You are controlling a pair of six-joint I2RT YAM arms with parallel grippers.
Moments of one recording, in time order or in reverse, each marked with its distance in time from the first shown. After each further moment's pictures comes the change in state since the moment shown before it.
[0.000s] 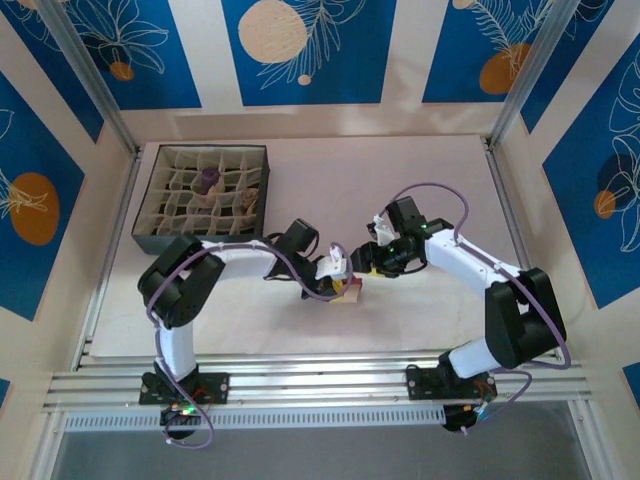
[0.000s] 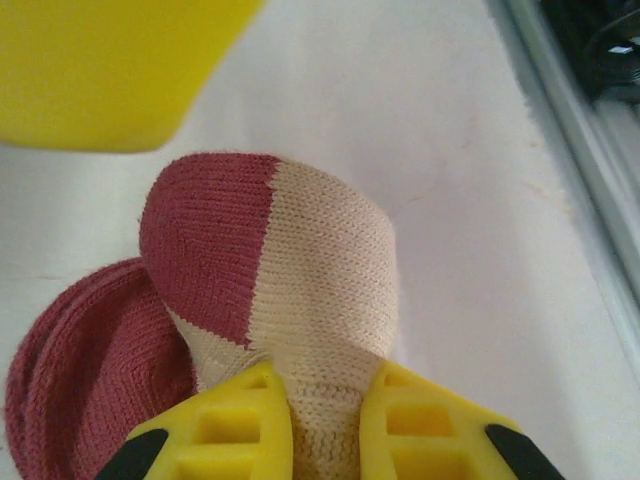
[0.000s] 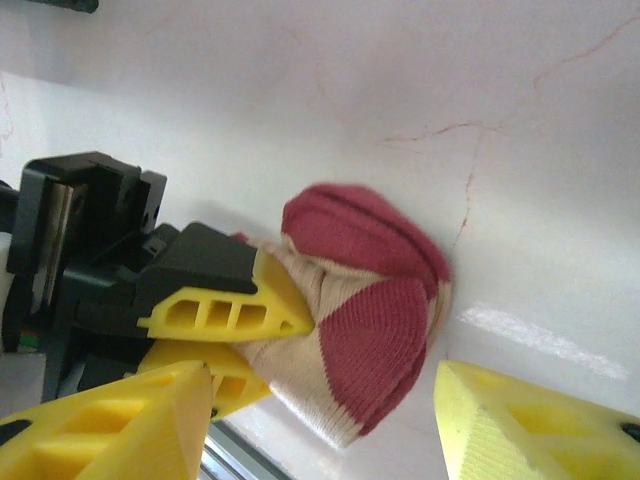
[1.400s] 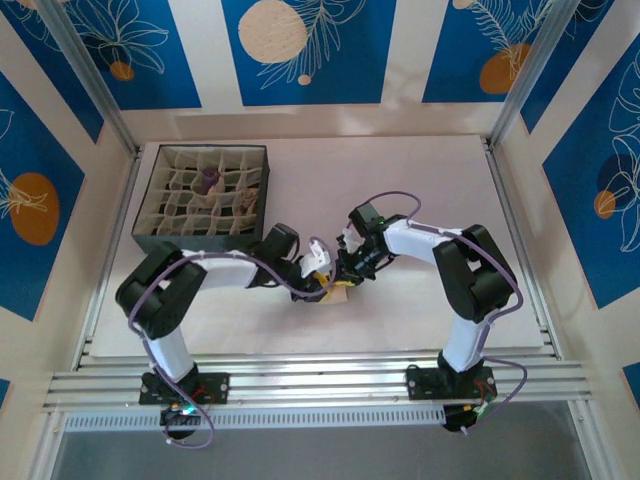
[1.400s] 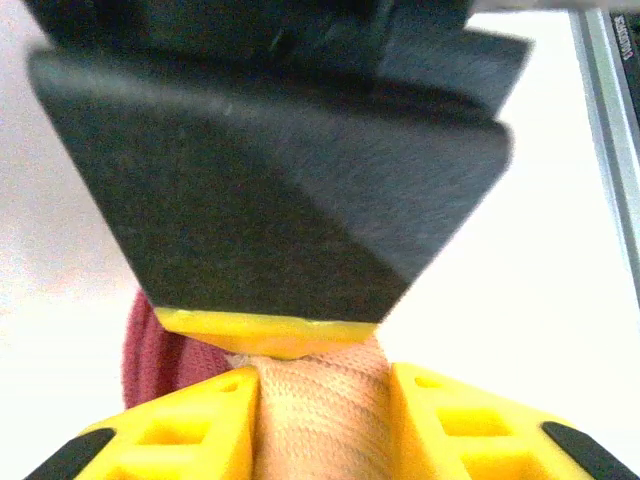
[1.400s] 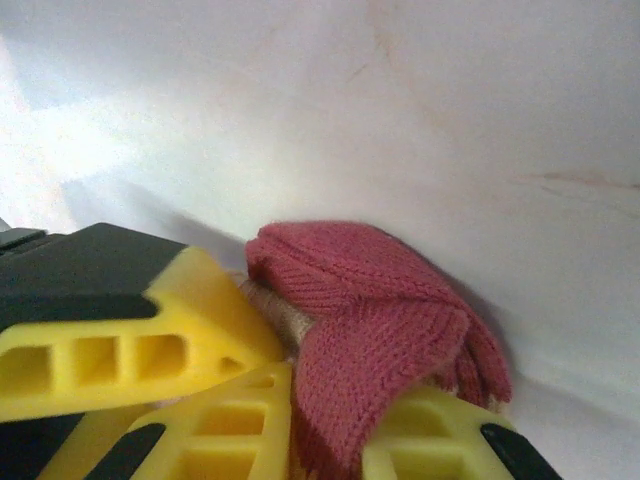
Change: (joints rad) left arm 0.058 -0.159 -0.229 0.241 -0.123 -0.245; right arm 0.136 0.354 0.143 0.038 -0.069 0.093
